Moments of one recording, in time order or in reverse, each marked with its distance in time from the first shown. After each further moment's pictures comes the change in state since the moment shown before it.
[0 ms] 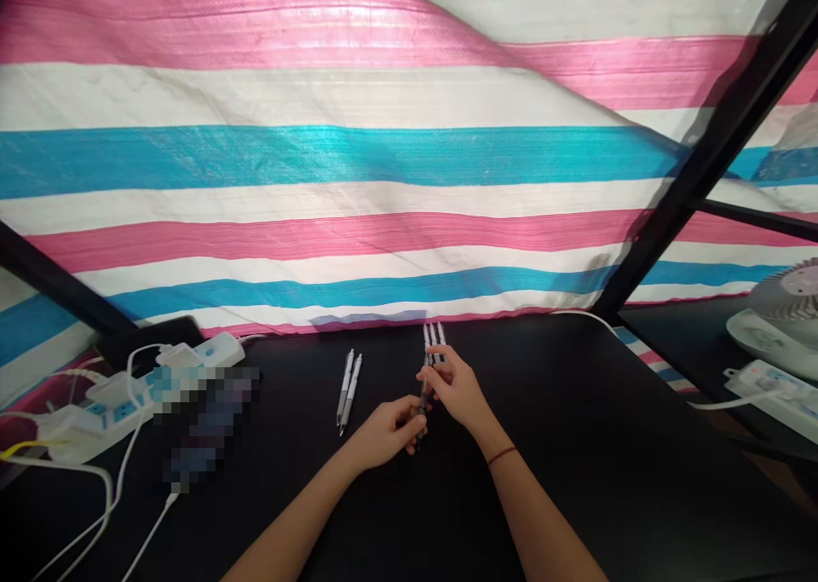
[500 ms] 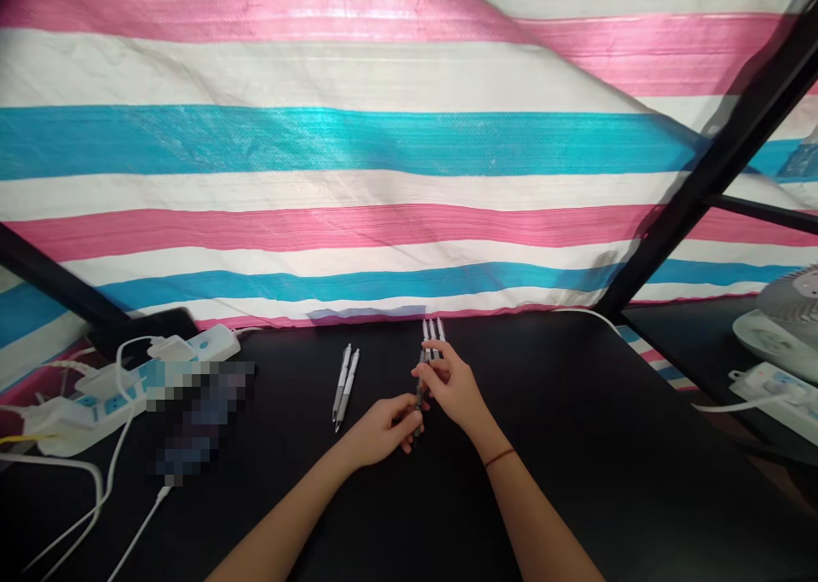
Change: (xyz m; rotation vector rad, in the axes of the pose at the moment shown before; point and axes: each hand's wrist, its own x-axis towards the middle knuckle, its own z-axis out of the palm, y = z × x) left_hand 0.000 -0.001 -0.001 -0.012 -0.020 -0.006; right_hand -0.001 0.001 0.004 0.001 0.035 -0.029
